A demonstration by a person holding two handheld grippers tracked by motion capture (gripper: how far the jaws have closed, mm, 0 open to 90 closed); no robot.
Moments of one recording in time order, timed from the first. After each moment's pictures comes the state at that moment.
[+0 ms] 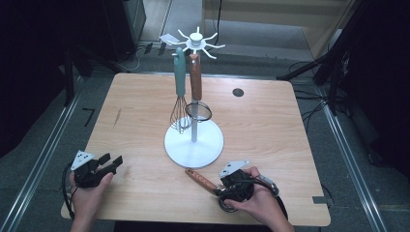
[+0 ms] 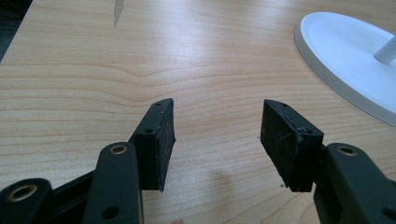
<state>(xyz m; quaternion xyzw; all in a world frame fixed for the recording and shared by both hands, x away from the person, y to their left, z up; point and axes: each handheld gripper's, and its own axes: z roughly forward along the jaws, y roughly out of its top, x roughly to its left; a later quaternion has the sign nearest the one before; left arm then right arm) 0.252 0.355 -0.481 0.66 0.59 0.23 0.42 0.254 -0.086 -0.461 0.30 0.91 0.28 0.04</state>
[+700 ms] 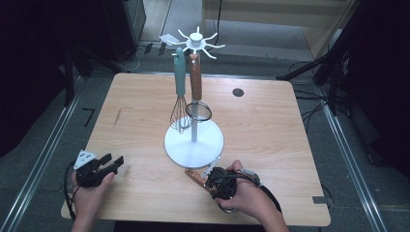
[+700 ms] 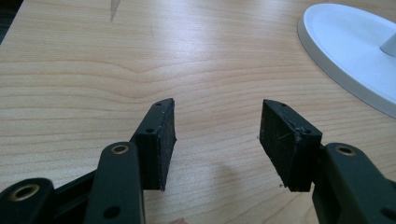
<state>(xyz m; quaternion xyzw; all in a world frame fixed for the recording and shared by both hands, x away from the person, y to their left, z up) 0.254 0.353 -0.483 0.66 0.59 0.23 0.41 0.262 -0.041 -0.457 0.27 0.95 0.13 0.03</state>
